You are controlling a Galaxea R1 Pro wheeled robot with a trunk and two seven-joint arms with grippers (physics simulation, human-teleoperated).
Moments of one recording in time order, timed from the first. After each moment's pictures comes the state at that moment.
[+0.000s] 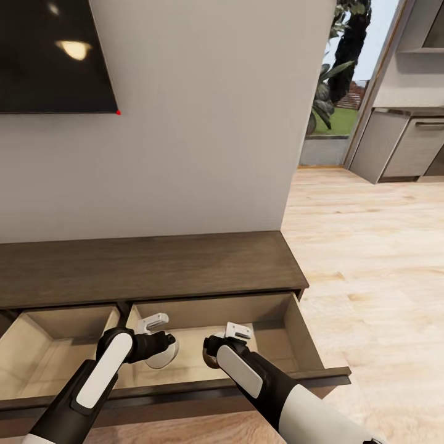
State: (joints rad) left arm -0.42 0.13 -0.24 -1.36 1.03 0.89 0.68; right arm -0.68 0.17 0.86 -0.80 -1.19 0.27 -0.76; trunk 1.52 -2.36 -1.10
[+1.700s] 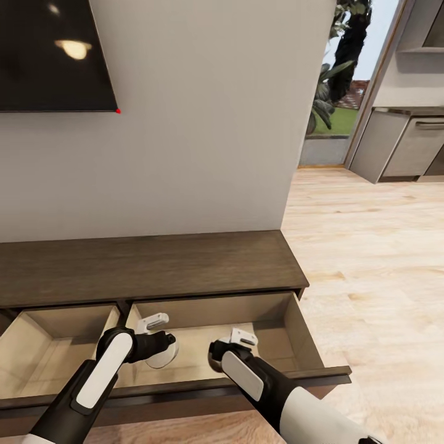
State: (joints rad) left arm -0.42 0.13 -0.24 -1.36 1.03 0.89 0.68; right arm -0.68 0.17 0.86 -0.68 -1.19 0.20 -0.68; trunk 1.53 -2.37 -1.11
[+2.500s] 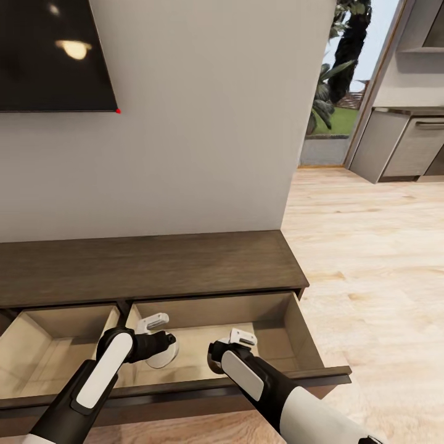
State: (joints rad) left arm -0.42 0.13 -0.24 -1.36 1.03 0.89 0.68; right arm -0.68 0.17 0.86 -0.69 -1.18 0.23 -0.68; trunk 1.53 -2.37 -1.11
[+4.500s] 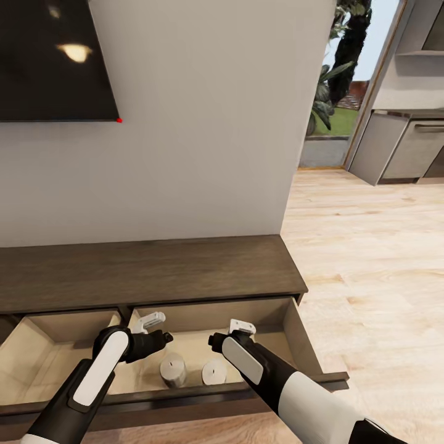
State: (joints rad) left arm -0.42 0.12 -0.20 -1.35 1.04 0.90 0.68; right arm -0.74 0.17 0.86 -0.68 -1.20 0.32 -0.69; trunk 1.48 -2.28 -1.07
